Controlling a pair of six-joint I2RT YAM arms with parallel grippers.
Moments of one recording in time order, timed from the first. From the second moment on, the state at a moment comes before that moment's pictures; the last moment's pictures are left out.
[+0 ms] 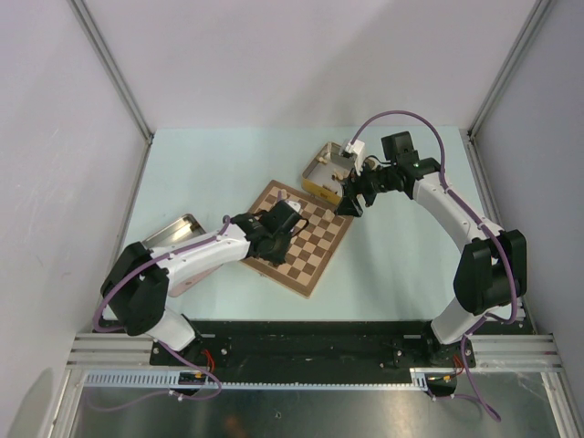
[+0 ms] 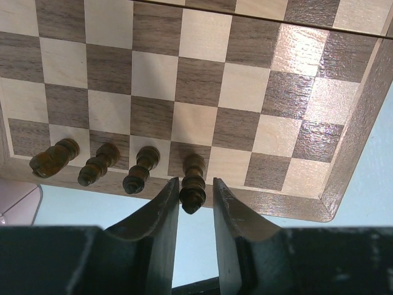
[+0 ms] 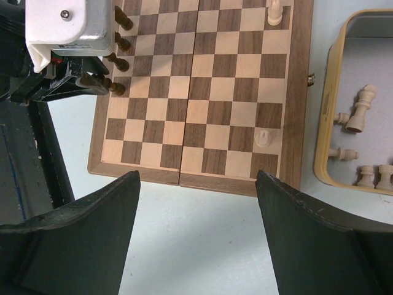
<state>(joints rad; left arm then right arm) -0.82 1.52 1.04 -0.64 -0.22 -0.40 0.31 1.63 1.39 -0.63 -0.81 -0.45</state>
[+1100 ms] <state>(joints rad) -0.82 1.51 1.04 -0.64 -0.23 -0.40 0.31 1.63 1.39 -0.63 -0.81 -0.46</state>
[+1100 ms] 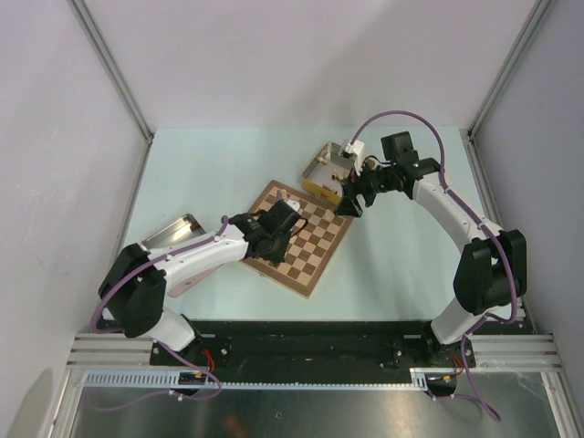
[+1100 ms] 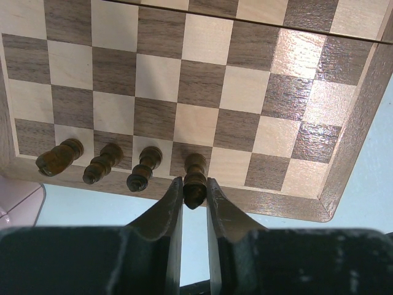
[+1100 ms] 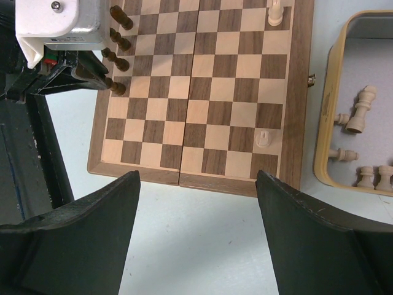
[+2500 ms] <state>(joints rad) -0.82 1.51 1.04 -0.65 -0.24 -0.38 0.32 1.63 1.39 -0.63 -0.80 -0.46</state>
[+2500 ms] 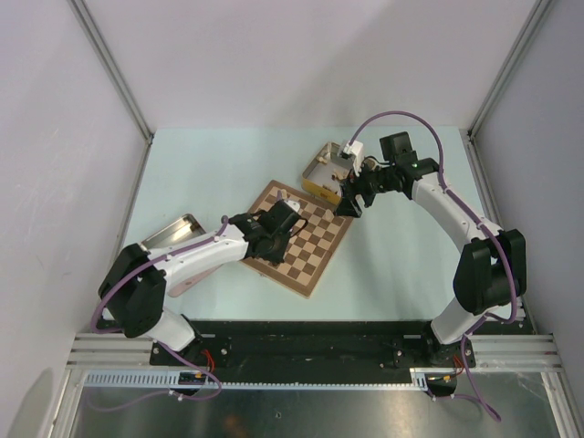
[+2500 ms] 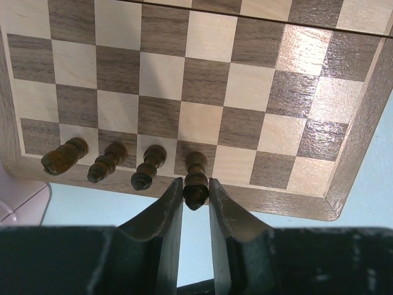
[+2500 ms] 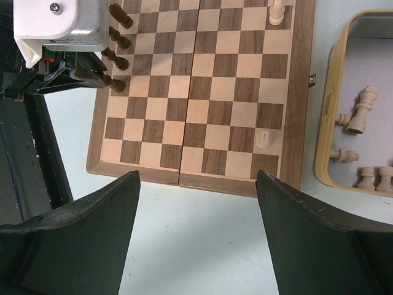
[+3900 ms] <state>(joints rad) -0.27 0.78 0.87 -0.63 -0.18 -0.38 0.33 1.63 1.39 -0.63 -0.80 -0.46</state>
